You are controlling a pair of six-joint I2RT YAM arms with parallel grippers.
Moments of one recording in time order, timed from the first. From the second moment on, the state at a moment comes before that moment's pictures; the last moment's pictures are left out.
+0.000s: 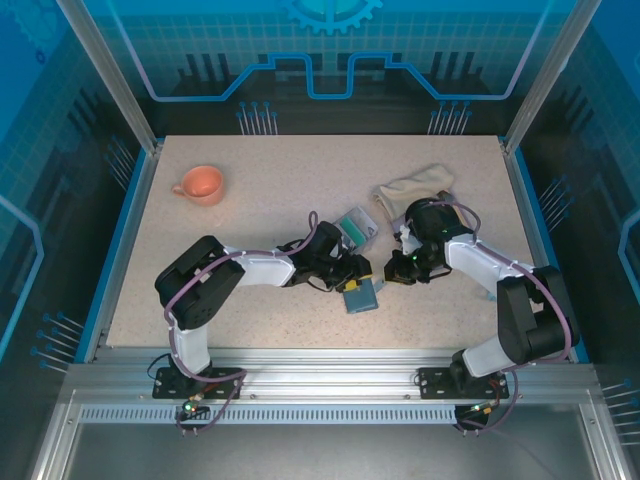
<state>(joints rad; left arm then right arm) -0.75 1.88 0.96 0.16 0.51 -1.23 0.27 1.48 0.83 -0.68 -0.50 0.35</state>
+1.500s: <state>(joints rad) -0.79 1.84 1.05 -0.29 0.33 -1.05 0.27 1.49 0.83 -0.65 -0.64 0.34</state>
